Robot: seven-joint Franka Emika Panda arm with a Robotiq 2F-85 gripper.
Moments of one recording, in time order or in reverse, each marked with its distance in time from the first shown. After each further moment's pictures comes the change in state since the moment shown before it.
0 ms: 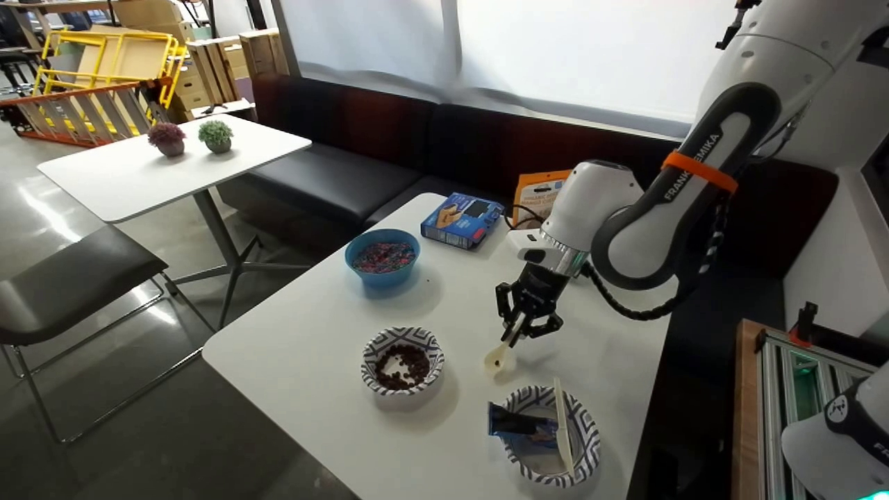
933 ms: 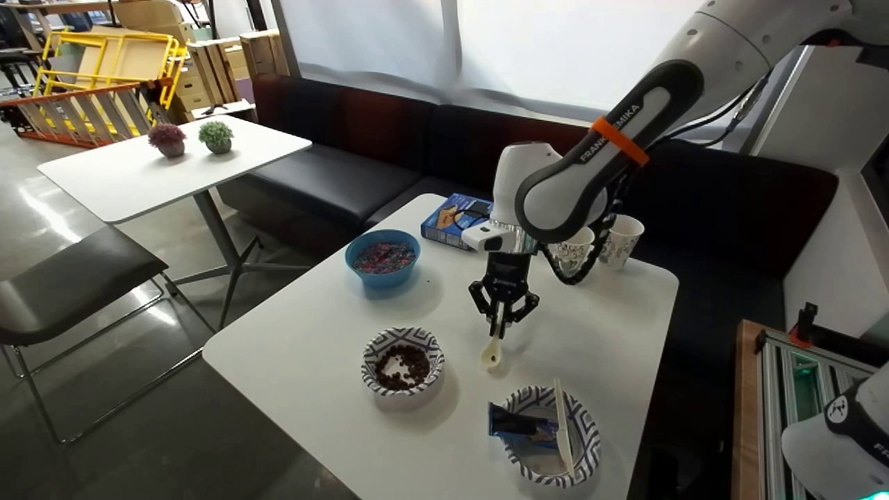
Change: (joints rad) arm 0.259 0.025 -0.162 0.340 0.169 -0.503 -0.301
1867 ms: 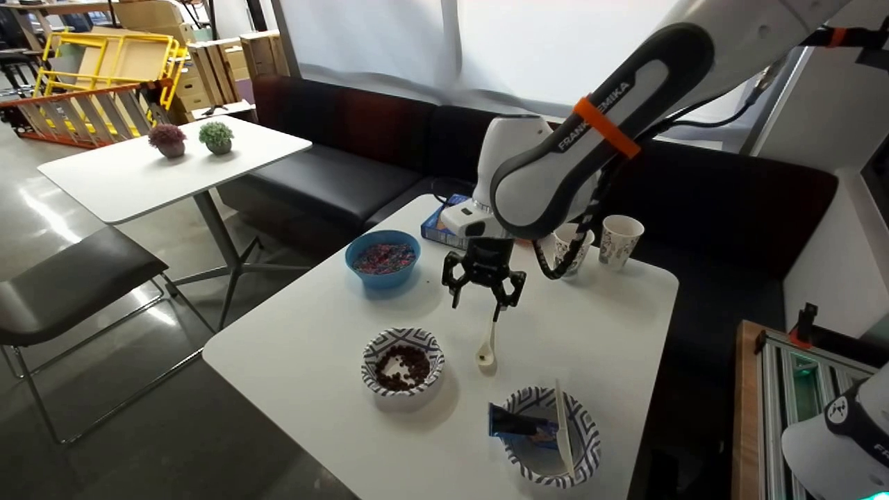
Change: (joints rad) arm 0.450 -0.242 -0.336 -0.014 0.290 0.071 -0.133
